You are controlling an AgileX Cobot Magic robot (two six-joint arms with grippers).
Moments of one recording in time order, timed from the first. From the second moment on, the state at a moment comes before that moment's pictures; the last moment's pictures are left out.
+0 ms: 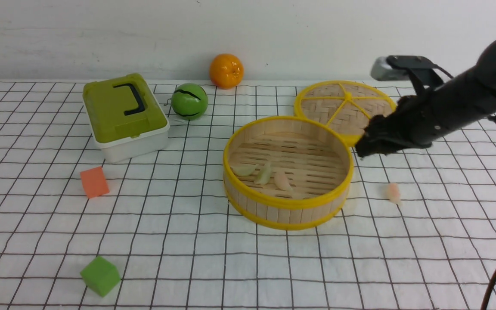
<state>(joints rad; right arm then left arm) 0.07 1.90 -1.47 0.55 0.74 -0.52 -0.56 0.16 -0.32 0.37 0.75 -0.32</state>
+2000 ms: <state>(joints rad) 0.12 1.60 -1.61 0.62 1.04 -0.50 -0.56 0.16 -0.32 0.38 0.74 -0.33</state>
